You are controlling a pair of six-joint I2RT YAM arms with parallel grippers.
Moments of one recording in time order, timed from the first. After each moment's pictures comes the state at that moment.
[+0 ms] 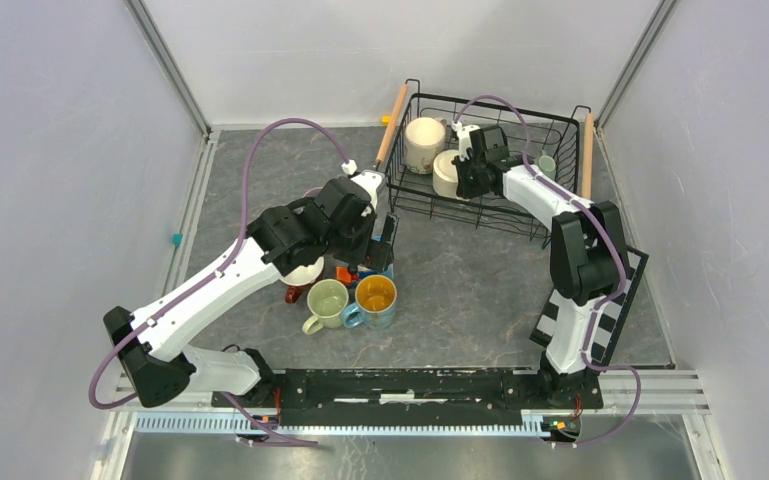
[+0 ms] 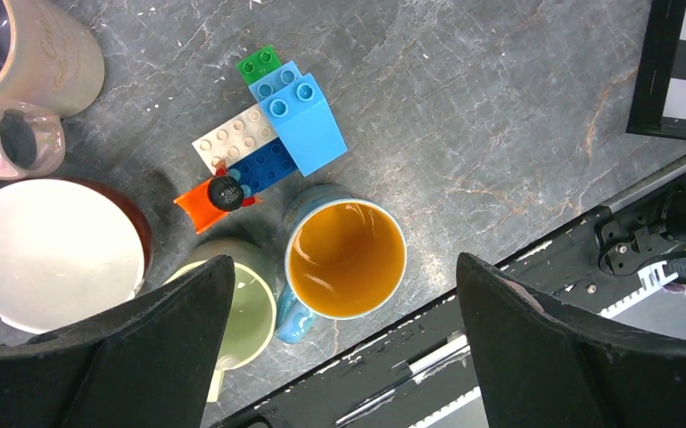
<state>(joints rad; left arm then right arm) -0.87 1.28 1.37 -0.93 -0.15 -0.42 0.30 1.93 1.46 -0.39 -0.04 -0.04</state>
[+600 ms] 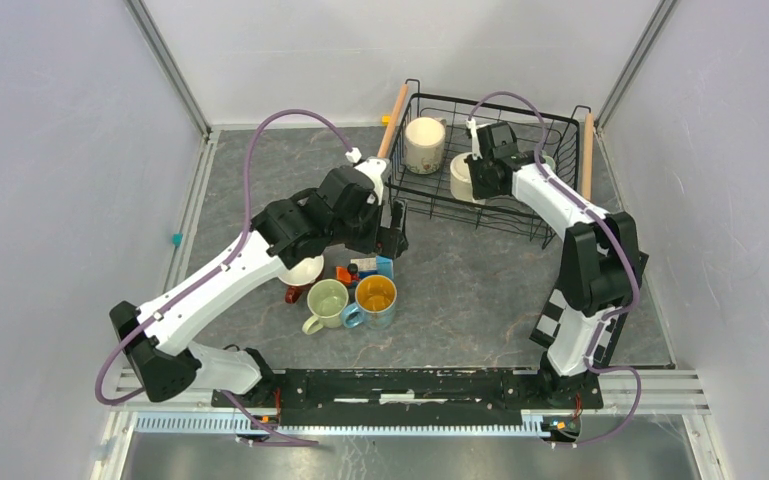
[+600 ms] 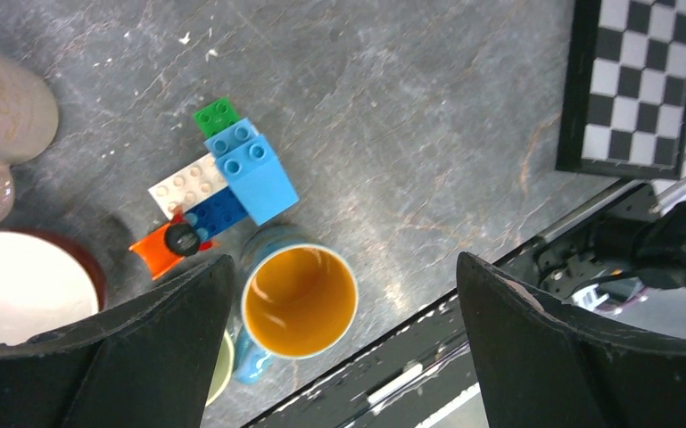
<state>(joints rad) -0.86 1.32 1.41 -0.85 -0.10 -0.46 0.29 1.84 1.46 -0.53 0.10 0.02</state>
